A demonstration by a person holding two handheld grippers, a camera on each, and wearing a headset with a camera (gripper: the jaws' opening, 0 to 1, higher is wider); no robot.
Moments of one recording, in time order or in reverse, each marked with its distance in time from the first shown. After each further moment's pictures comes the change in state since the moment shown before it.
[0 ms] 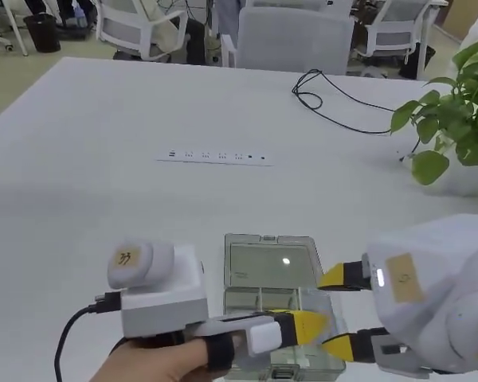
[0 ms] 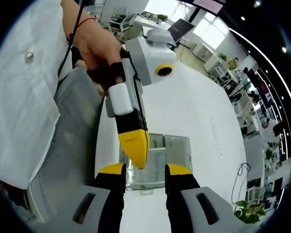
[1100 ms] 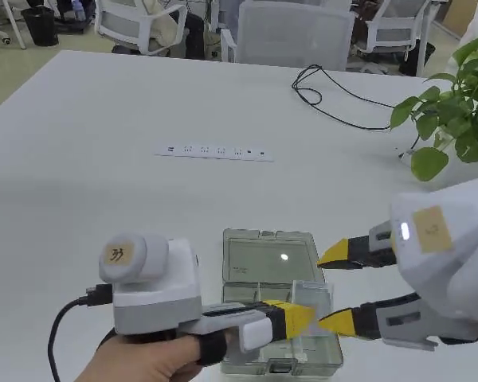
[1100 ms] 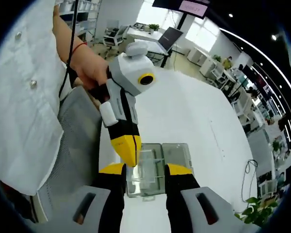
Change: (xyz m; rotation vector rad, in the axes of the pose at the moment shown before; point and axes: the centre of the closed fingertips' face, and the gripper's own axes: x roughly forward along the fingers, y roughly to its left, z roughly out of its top) left arm -0.007 -0.002 0.000 0.230 0.038 0.004; right arm -0.020 -0.016 0.012 0.131 -0.140 0.053
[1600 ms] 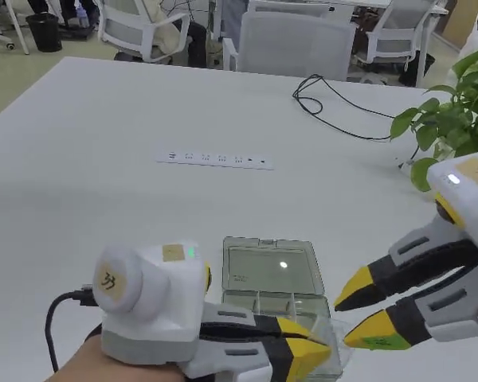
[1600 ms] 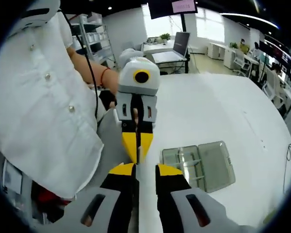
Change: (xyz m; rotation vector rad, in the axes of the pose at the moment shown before) left arm -0.008 -0.048 -0.010 0.411 0.087 -0.206; right arm -0.020 0.030 0.002 0.177 -0.118 0.411
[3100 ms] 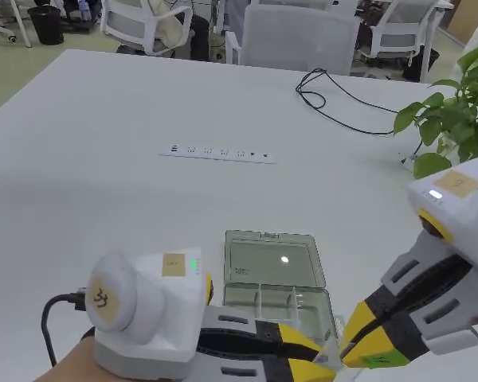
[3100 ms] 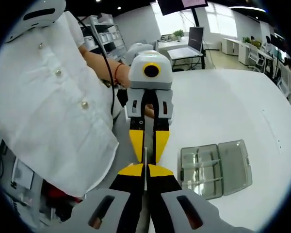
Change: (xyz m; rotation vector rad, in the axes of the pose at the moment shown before) left arm -0.004 -0.005 -0.013 0.071 0.030 -0.002; right arm 0.017 0.024 -0.007 0.002 0.013 0.125
